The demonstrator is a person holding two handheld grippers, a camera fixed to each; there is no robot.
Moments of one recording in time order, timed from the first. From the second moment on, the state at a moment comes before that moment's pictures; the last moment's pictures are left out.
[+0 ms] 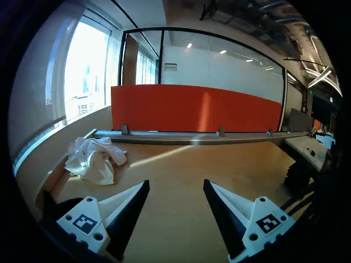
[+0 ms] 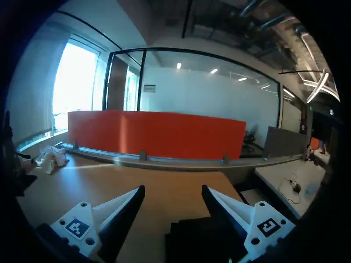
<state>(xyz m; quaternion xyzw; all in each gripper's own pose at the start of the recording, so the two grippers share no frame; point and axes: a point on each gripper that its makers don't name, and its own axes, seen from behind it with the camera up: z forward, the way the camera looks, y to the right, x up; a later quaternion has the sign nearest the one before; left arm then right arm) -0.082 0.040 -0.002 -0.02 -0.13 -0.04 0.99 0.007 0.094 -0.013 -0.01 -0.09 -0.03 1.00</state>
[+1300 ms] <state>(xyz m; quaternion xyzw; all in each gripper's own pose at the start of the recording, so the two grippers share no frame) -0.033 0.022 0.012 0.01 -0.03 -0.06 1.00 0.056 -0.045 0.015 0.04 -0.04 -0.02 1.00</state>
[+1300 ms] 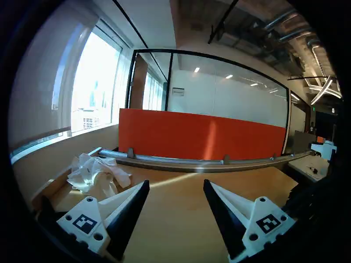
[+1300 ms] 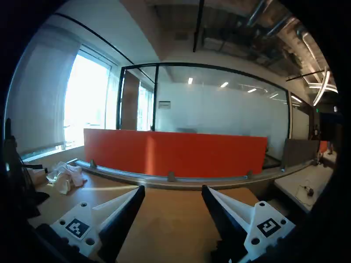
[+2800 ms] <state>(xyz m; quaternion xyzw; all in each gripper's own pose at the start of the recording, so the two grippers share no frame) -0.151 -0.013 0.013 0.03 0.03 -0.02 1.00 -0.010 -0.047 0.019 0.01 -0.02 -0.04 1.00</state>
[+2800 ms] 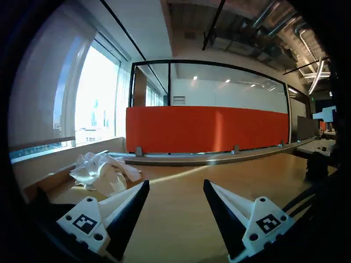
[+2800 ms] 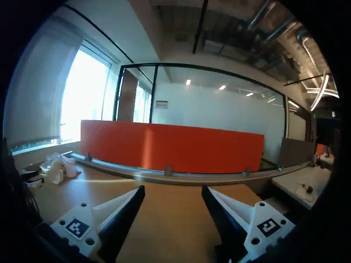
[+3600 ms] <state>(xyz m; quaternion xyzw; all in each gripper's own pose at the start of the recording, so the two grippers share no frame) -0.187 -0.026 0.010 0.04 0.04 -0.03 1.00 -0.031 -0.035 0.024 -0.01 -0.02 -0.06 1.00</state>
